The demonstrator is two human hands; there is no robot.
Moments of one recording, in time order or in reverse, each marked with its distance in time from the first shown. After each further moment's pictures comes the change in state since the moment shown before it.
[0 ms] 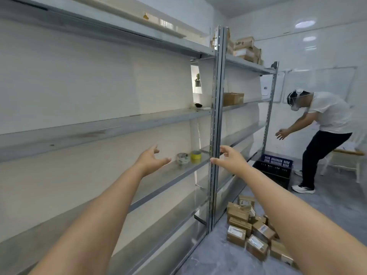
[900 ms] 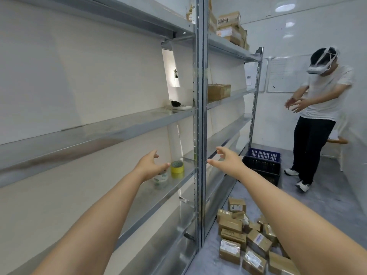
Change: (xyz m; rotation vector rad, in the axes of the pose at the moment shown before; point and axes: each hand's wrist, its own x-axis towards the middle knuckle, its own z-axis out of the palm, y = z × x) left_hand 0.292 -0.007 0.138 0.003 -0.147 0.015; right_hand 0.248 0.127 -0.020 0.034 0.071 0.113
